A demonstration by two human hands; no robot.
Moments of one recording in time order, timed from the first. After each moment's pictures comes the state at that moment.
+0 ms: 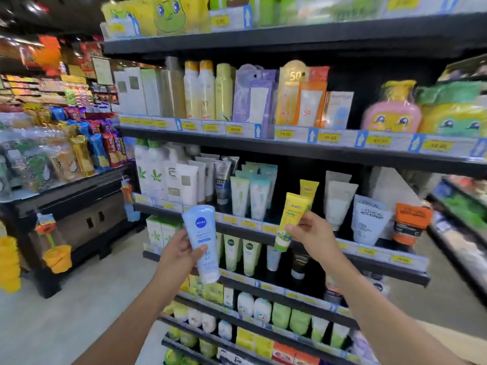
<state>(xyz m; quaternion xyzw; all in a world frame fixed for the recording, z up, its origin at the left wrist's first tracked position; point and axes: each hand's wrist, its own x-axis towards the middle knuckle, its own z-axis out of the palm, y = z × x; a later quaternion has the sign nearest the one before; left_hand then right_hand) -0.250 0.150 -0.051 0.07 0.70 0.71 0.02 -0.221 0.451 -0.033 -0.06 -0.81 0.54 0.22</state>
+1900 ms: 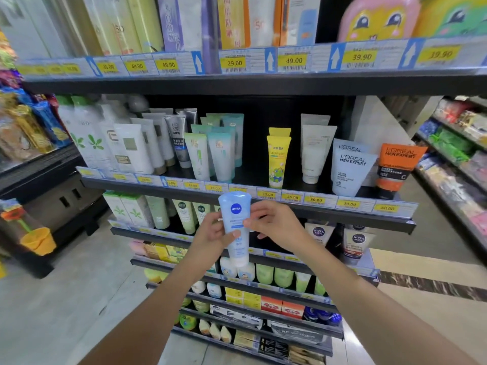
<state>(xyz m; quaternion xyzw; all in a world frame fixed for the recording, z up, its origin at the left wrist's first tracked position) -0.271 0.277 -0.119 0.15 0.69 0.69 0.16 -0.228 0.461 -0.098 -0.03 -0.80 0.59 0.07</state>
